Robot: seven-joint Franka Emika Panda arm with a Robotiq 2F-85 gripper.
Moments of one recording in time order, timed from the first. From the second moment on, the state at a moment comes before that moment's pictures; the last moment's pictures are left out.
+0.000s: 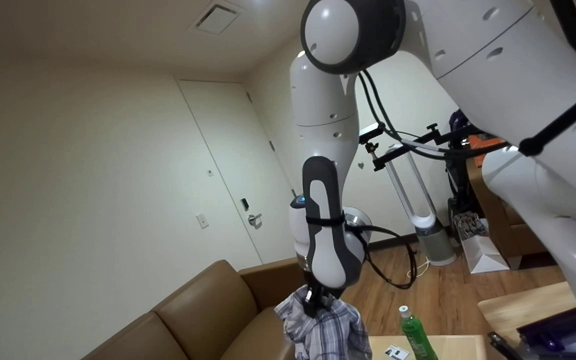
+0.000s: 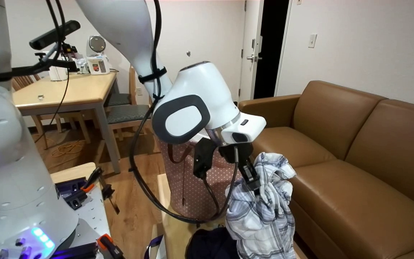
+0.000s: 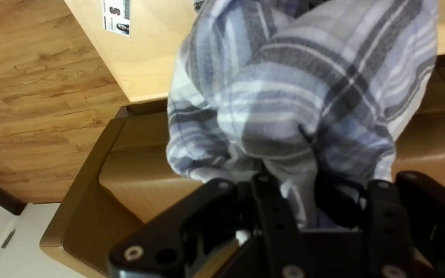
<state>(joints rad) 0.26 0.26 -0.75 -2.55 -0.14 3.20 0.24</state>
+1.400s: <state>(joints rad) 0.60 -0.03 -1.04 -2.41 -0.56 2.50 0.26</state>
